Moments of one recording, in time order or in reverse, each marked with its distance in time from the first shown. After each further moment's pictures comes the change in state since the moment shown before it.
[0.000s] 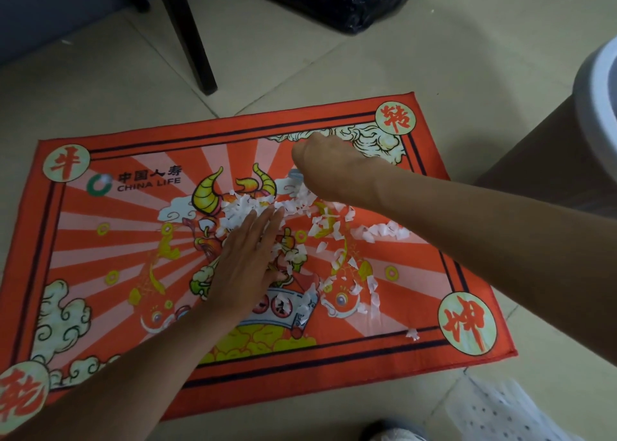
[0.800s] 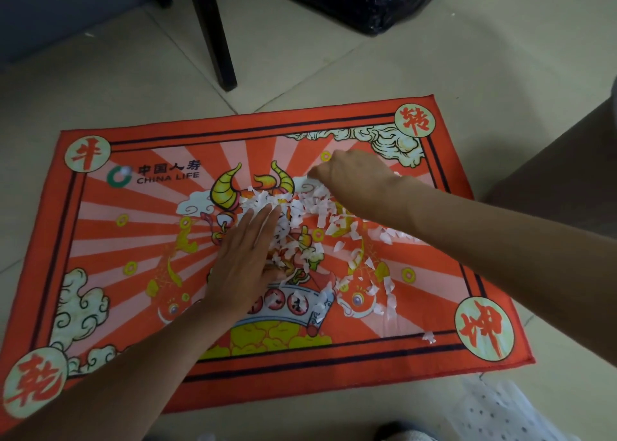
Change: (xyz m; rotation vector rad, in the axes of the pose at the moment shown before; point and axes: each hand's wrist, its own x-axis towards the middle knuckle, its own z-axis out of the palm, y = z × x) left_hand -0.013 -0.022 -0.010 -0.004 0.019 -0.049; right_hand -0.004 -0.001 0.020 -0.278 0.002 -0.145
